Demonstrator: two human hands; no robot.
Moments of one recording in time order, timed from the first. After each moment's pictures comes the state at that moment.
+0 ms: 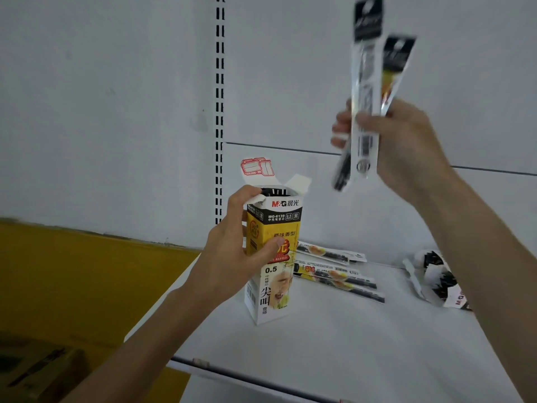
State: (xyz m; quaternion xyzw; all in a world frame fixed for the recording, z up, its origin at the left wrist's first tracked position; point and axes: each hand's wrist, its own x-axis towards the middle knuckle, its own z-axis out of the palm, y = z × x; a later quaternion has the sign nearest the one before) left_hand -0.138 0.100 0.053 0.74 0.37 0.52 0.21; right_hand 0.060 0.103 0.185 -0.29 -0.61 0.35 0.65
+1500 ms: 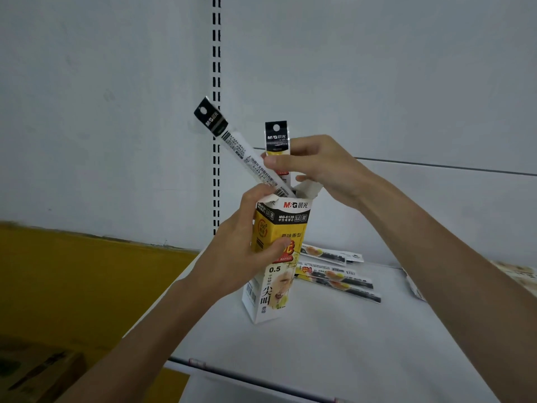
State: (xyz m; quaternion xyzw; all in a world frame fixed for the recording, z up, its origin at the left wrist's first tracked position) left_hand -0.129 0.102 0.065 0.78 0.36 0.46 0.20; right_hand 0.021 0.119 0.171 -0.40 -0.77 0.30 0.39
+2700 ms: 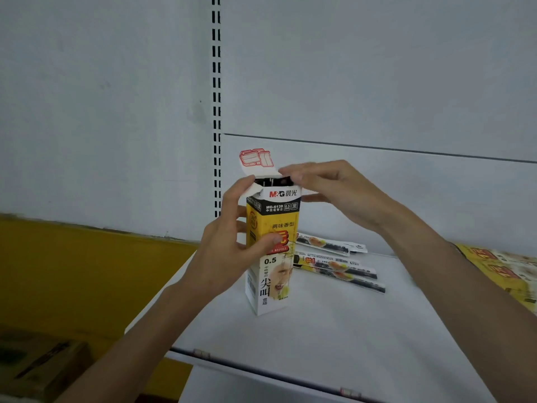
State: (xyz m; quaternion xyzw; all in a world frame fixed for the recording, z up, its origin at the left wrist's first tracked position) left_hand -0.139 0.099 0.052 0.73 0.39 0.51 0.24; right_hand 0.043 0.124 0.126 -0.39 -0.75 0.32 0.42
